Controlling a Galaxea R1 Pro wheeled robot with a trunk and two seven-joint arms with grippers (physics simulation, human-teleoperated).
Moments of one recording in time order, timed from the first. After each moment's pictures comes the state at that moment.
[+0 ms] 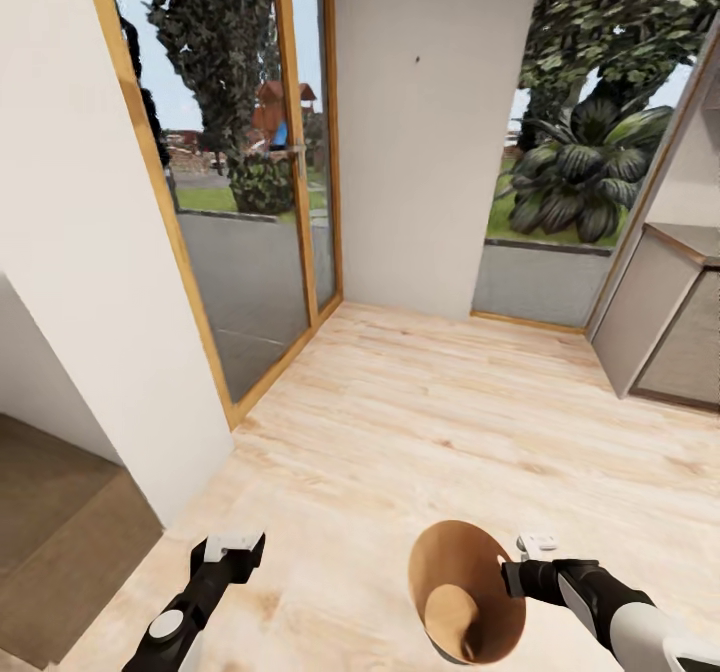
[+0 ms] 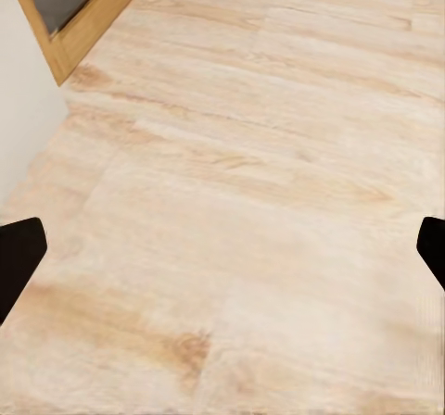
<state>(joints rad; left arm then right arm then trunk) -0.25 0.03 -0.01 -0.87 0.03 -0.06 -0.05 -0.68 -0.19 -0.18 -0.16 0.20 0.22 0.41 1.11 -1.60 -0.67</state>
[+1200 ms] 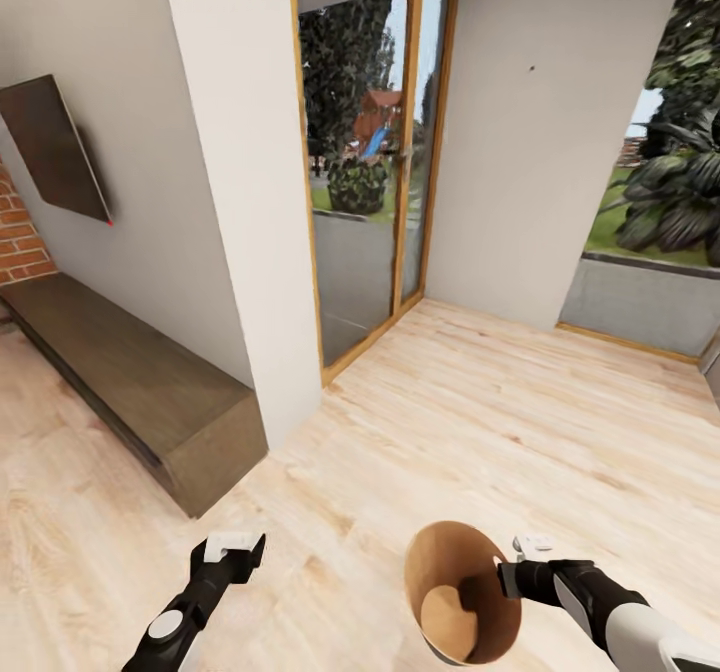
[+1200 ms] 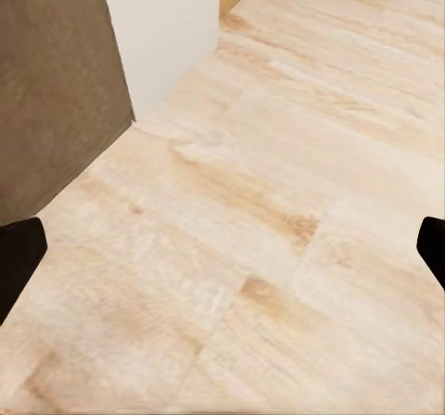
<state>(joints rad) -0.25 0.03 -0.01 -0.87 0.03 -0.06 -0.06 -0.67 -0.18 -0.18 -0.16 0.20 0.22 0.40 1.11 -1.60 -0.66</state>
